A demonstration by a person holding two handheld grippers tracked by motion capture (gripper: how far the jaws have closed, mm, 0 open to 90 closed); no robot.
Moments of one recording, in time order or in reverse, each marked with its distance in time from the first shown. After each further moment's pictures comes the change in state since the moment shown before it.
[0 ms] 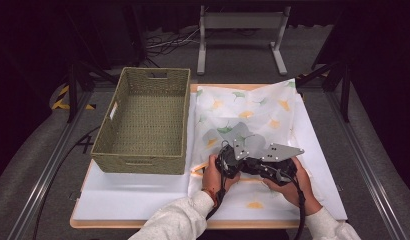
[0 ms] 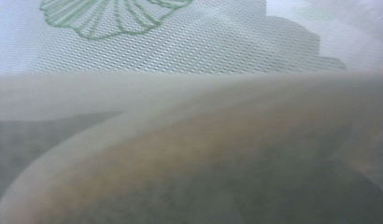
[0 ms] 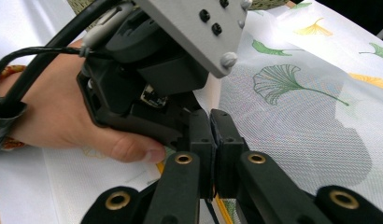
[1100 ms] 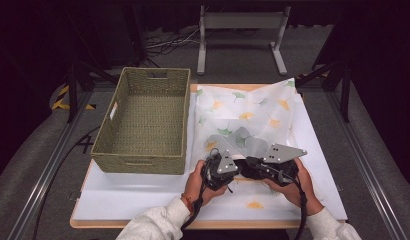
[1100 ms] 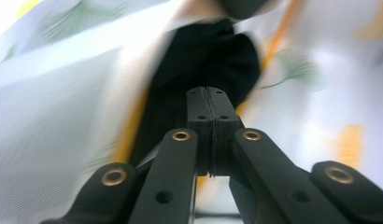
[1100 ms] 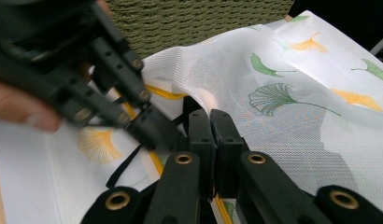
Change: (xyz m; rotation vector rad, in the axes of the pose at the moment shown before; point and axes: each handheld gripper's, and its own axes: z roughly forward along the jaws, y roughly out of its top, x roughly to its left) left arm -0.013 -0.013 -0.065 -0.052 -0.236 0.202; right arm 0.002 0.004 -0.006 -0.033 -0.001 -0.029
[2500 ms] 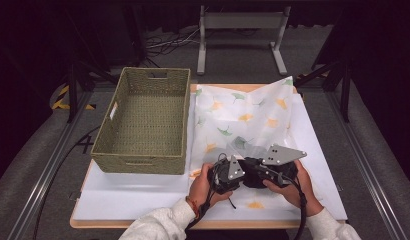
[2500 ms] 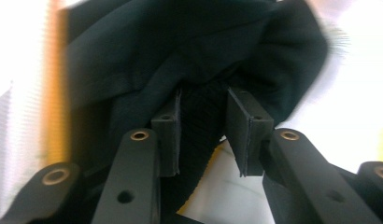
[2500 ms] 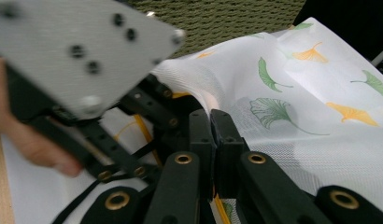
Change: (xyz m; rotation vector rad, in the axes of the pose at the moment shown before) left arm 0.006 -0.010 0.022 0.091 0.128 0.000; right arm 0.006 0.004 -0.002 -0.017 0.012 -0.027
